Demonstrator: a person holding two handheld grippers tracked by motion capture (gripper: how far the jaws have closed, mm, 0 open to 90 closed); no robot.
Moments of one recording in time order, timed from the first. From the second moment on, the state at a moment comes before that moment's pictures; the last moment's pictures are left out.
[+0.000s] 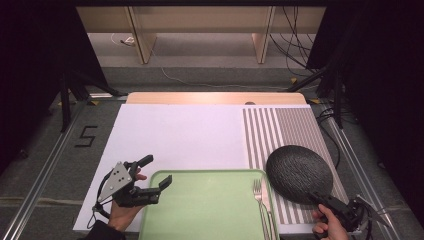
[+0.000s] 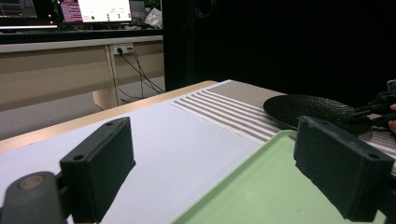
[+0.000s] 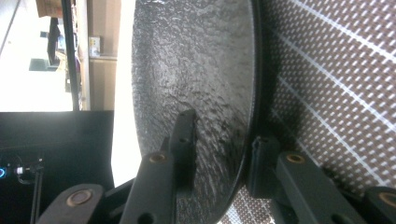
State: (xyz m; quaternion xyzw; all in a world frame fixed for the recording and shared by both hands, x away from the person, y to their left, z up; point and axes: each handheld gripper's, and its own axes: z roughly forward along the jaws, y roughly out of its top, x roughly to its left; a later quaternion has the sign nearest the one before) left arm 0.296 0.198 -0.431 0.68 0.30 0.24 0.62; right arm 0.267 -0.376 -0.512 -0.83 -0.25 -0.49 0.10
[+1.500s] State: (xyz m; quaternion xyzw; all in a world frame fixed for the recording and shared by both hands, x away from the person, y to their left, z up) left arm 0.296 0.199 -0.430 0.68 0.30 0.24 0.63; right arm 0.262 -0.380 -0.504 -0.78 -0.21 -0.58 0.10
